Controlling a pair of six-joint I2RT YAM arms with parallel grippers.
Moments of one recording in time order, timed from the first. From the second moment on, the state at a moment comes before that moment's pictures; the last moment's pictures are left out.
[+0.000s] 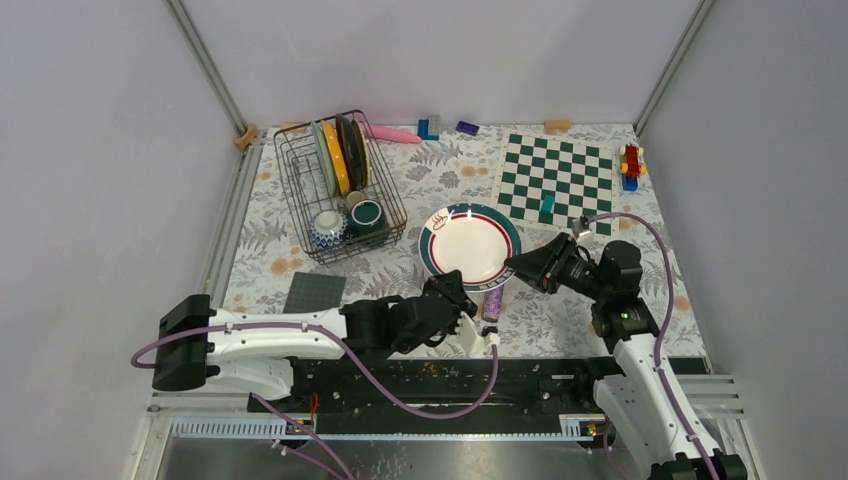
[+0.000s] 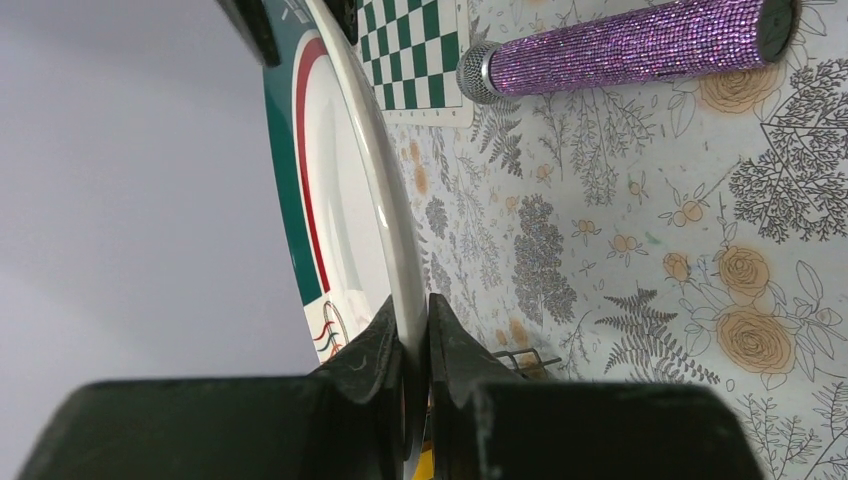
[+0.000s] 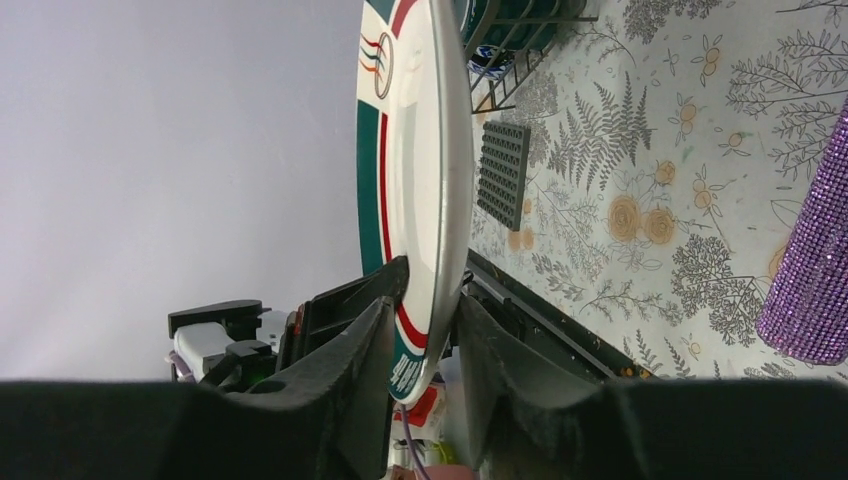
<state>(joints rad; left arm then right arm) -1.38 1.26 0.86 -0.09 -0.49 1.12 0.10 0.66 0.42 -0.02 -0.81 1.22</state>
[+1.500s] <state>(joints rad) -1.26 0.97 0.97 0.23 -0.69 0.30 0.23 0.67 0.37 -0.29 -0.47 1.05</state>
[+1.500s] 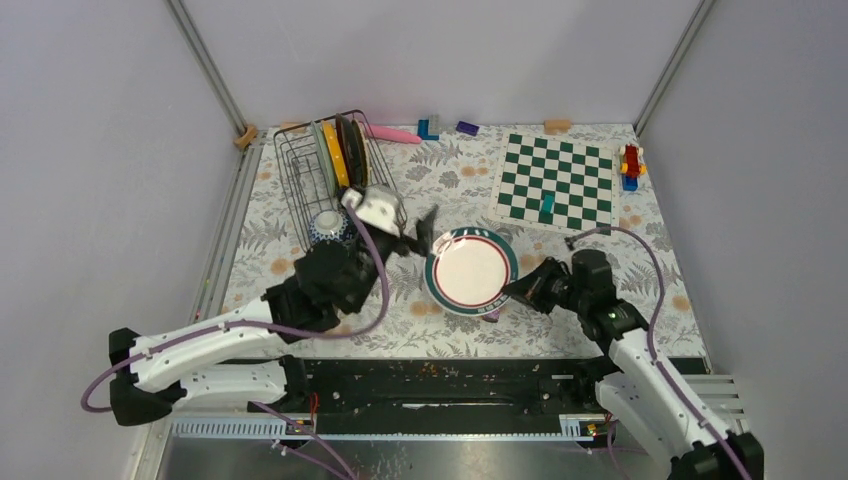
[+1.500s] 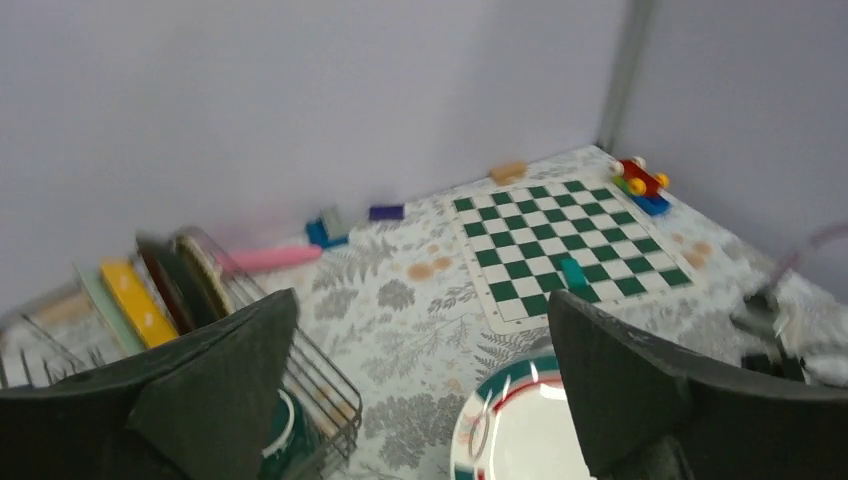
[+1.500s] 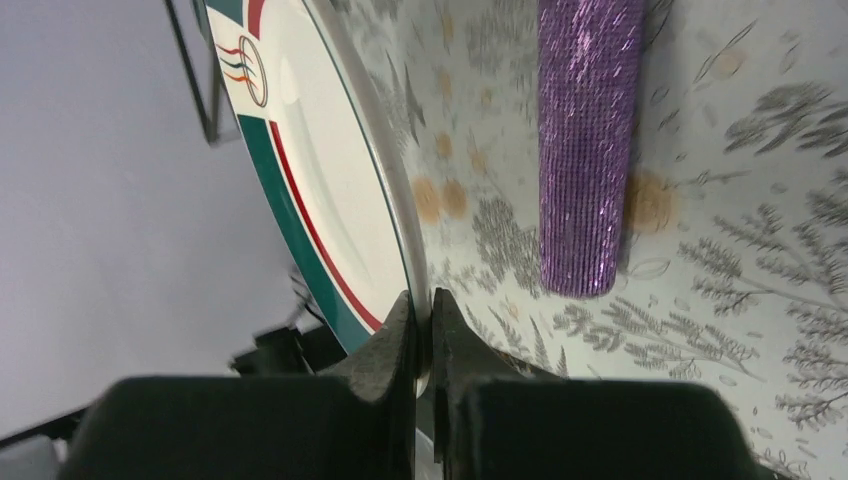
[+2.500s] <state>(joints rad) -0.51 0.83 0.71 -0.26 -0.50 -0.64 0.67 1.38 0.58 -0.04 -0.30 0.92</state>
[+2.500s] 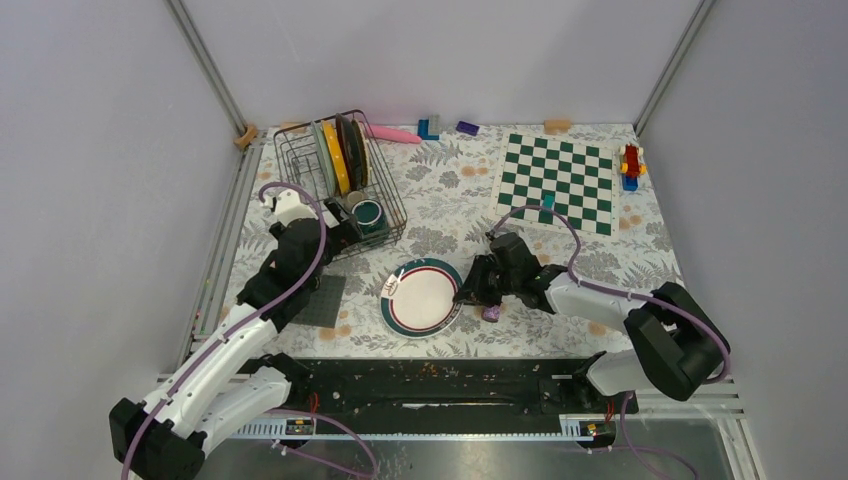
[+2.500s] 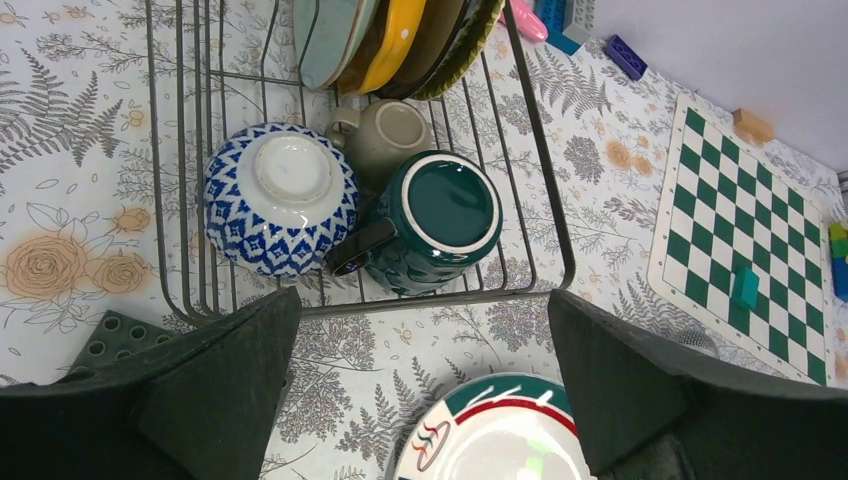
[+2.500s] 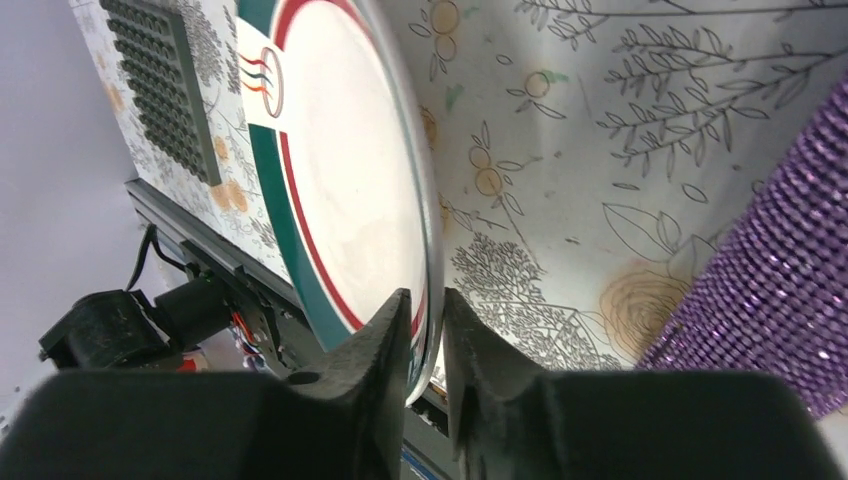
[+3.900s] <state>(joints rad) -0.49 0.82 0.70 -0.29 -0.44 -0.64 0.67 1.02 0.61 -0.09 -0.11 0.80</state>
